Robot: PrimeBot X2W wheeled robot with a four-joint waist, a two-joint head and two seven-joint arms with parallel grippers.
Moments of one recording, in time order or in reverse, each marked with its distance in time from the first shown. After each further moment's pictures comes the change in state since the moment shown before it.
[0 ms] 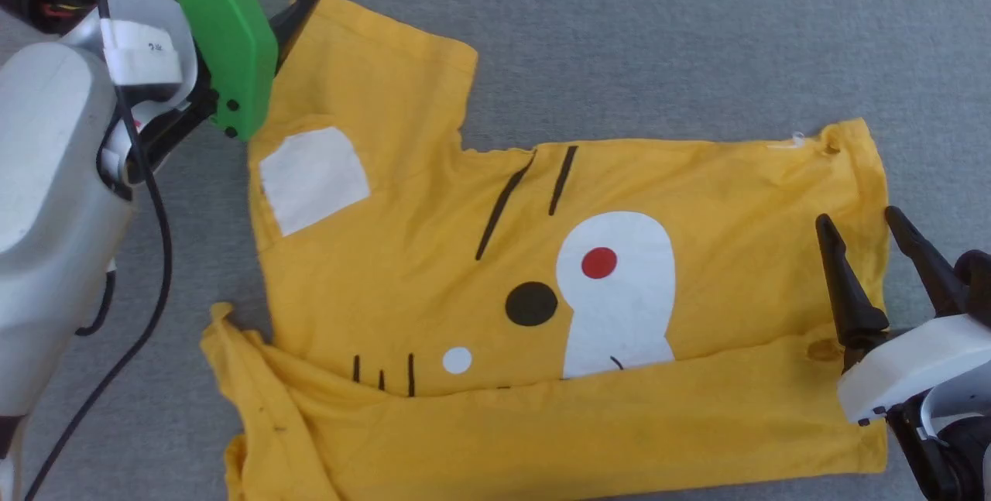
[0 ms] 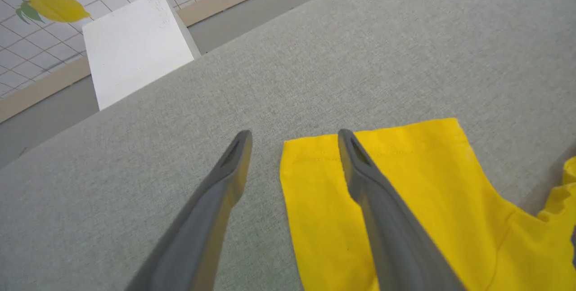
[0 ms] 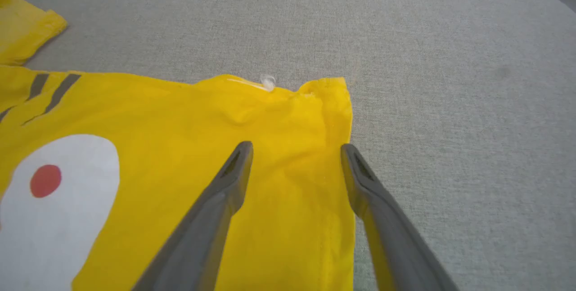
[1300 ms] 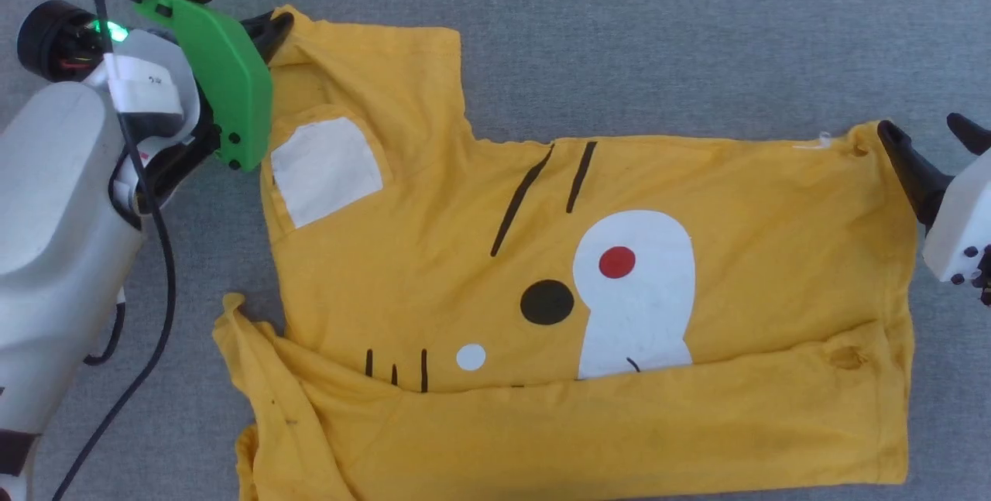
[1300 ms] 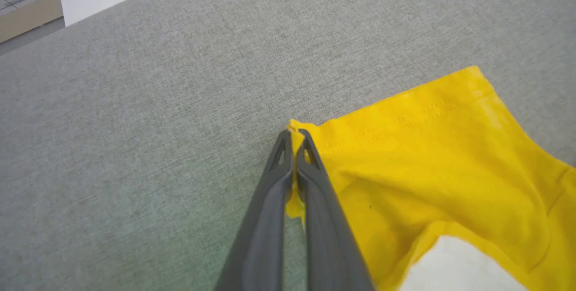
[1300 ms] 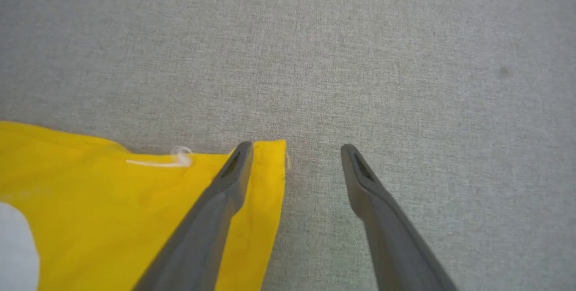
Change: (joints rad) left arm 0.053 0.000 -0.023 0.079 -0.059 0.006 -0.054; right arm -0.367 -0.165 -0.058 0.134 0.137 0.000 0.522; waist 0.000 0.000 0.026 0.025
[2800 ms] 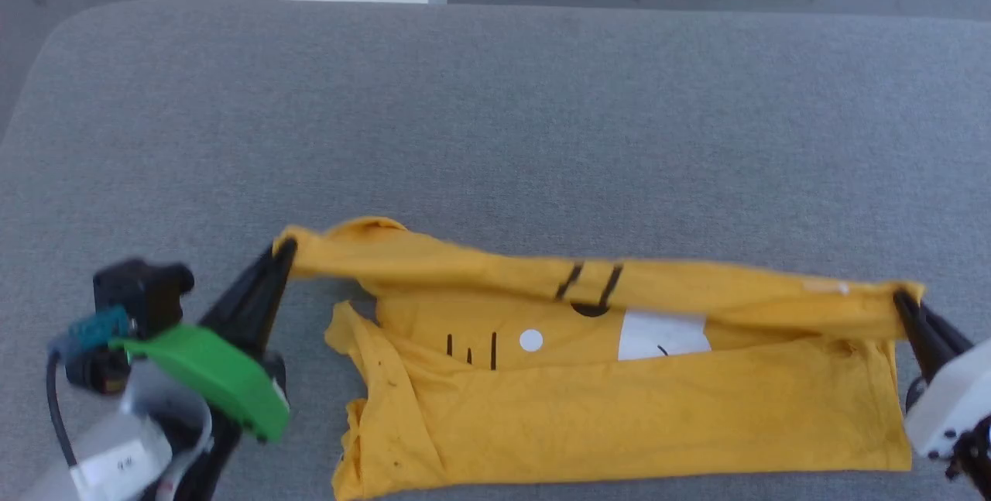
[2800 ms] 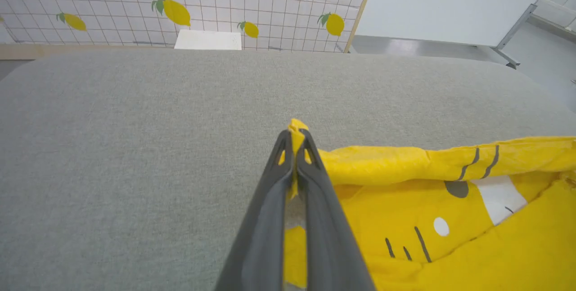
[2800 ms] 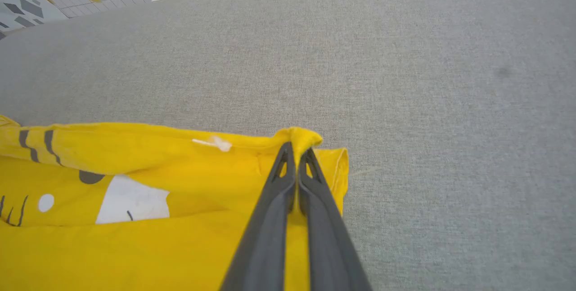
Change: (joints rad) left arm 0.735 0.103 0.137 -0.466 -0.119 0.247 -0.498; right arm 0.403 0.060 -0.059 0.013 0.091 0.000 -0.329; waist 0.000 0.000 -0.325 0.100
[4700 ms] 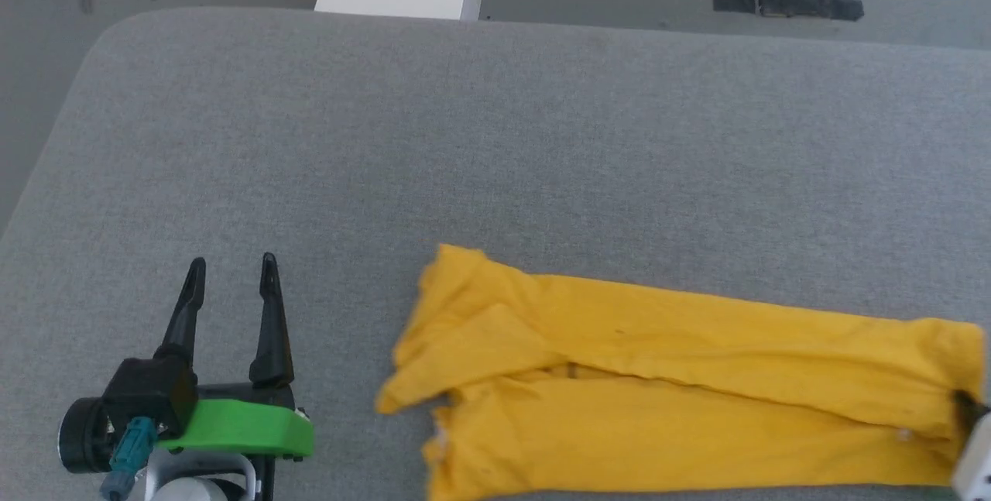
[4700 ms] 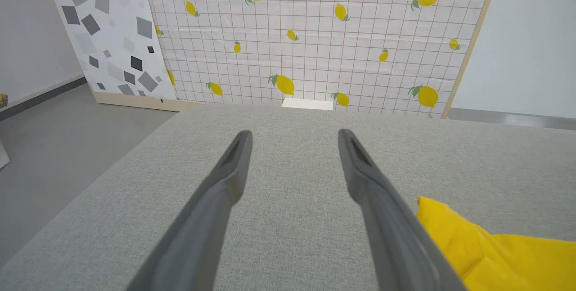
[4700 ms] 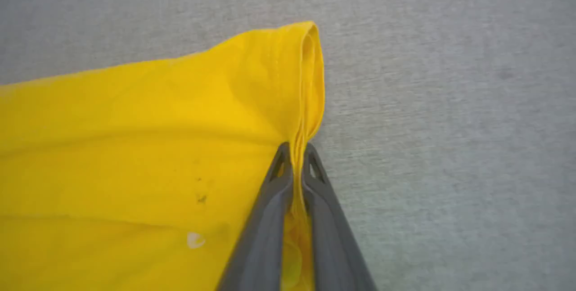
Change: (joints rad) left arm 0.216 -0.289 0.213 -0.003 0.411 0.201 -0.221; right arm 0.030 0.063 -0.178 0.225 -0.118 0.001 0.070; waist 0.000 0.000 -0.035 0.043
